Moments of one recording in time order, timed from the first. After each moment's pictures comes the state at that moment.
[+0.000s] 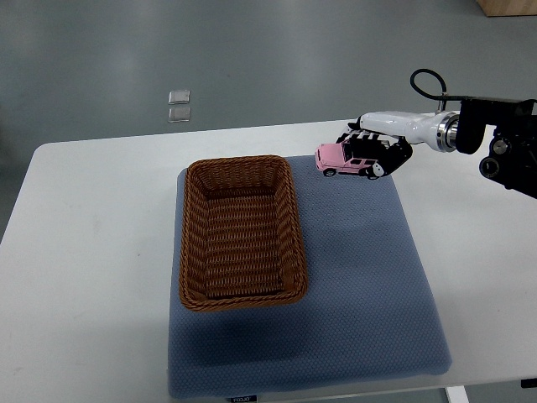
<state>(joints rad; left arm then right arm) -0.03 0.00 -0.08 -0.16 0.12 -0.03 -0.04 1.11 -0.61 0.18 1.13 -1.29 0.16 0.11</state>
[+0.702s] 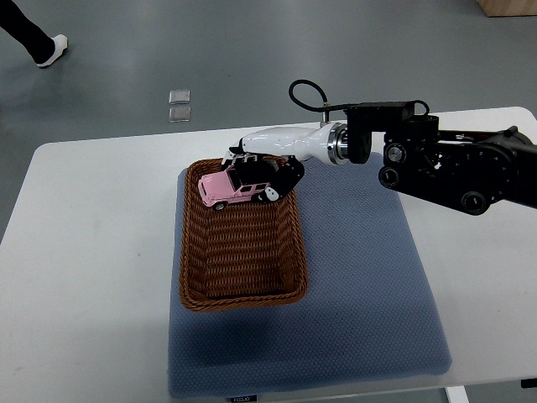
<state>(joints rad) -0.03 0.00 -0.08 -0.16 0.12 -0.03 -0.04 1.22 -0.27 0.14 1.14 -1.29 0.19 0.14</state>
